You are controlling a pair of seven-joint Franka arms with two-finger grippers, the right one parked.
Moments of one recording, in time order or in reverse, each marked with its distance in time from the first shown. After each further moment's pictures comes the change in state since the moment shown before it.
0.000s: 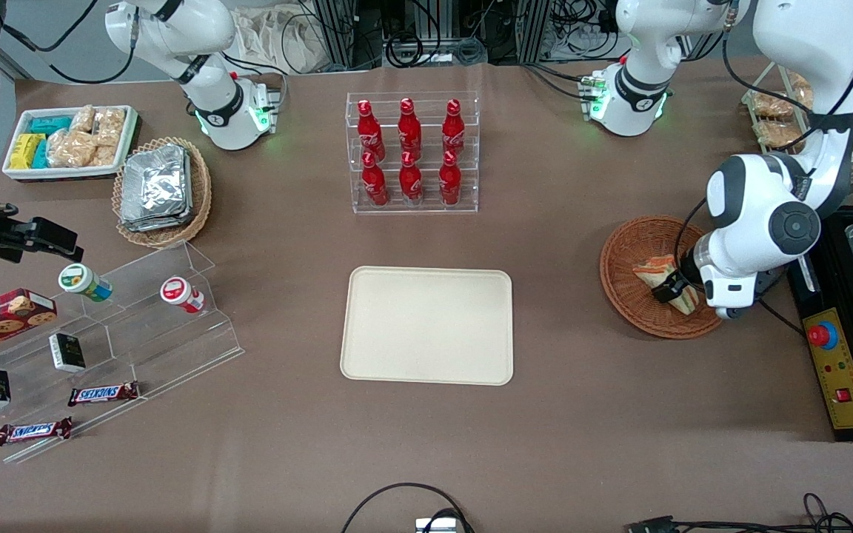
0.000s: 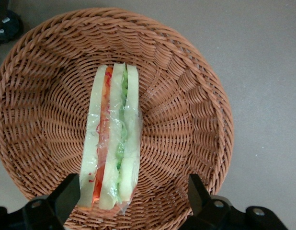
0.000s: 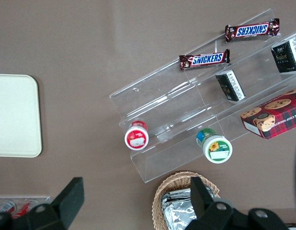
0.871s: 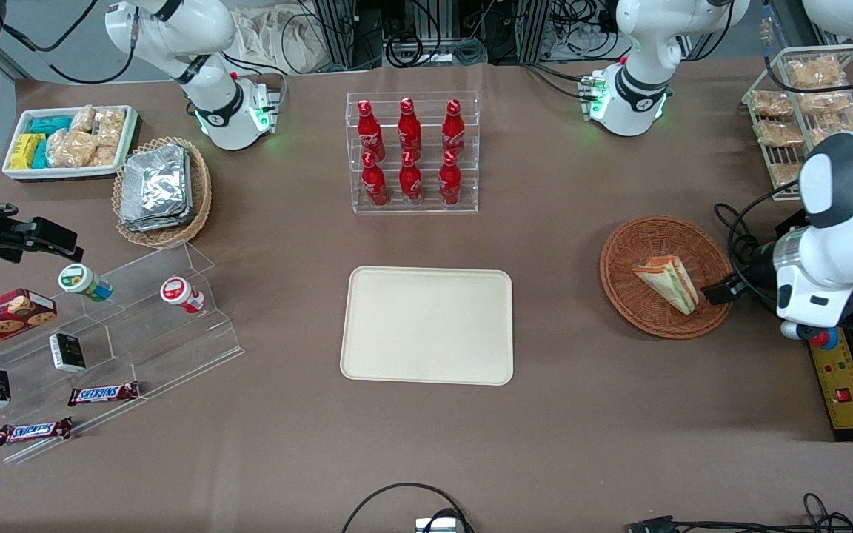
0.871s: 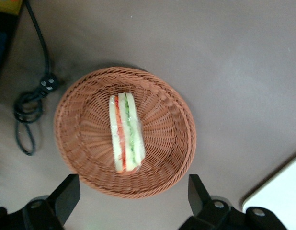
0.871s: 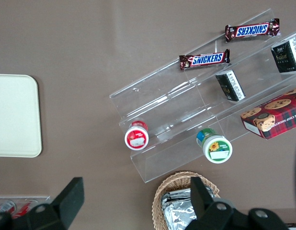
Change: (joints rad) arm 0.032 0.022 0.006 0.389 0.002 -0.396 0.187
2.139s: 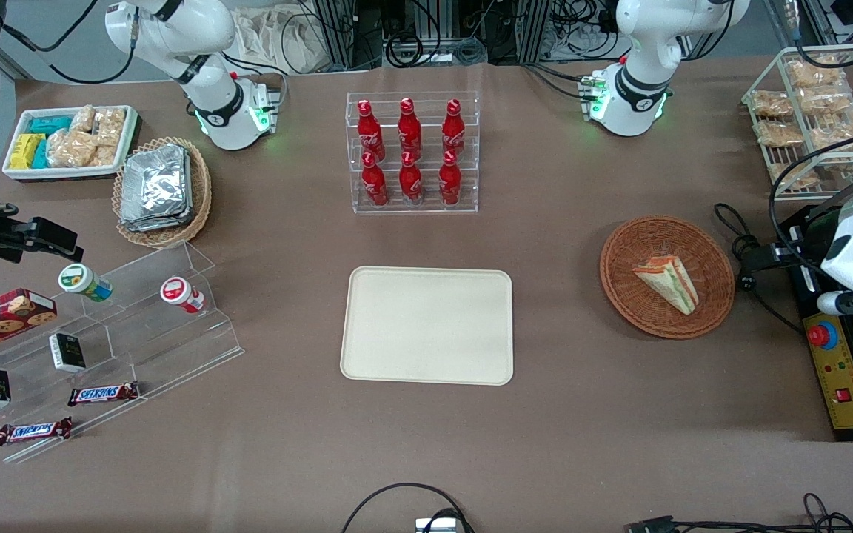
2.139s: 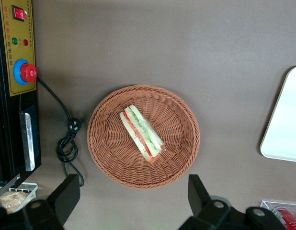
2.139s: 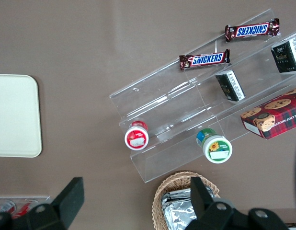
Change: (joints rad) arm 0.005 -0.019 0.010 0.283 0.032 -0.255 0.511
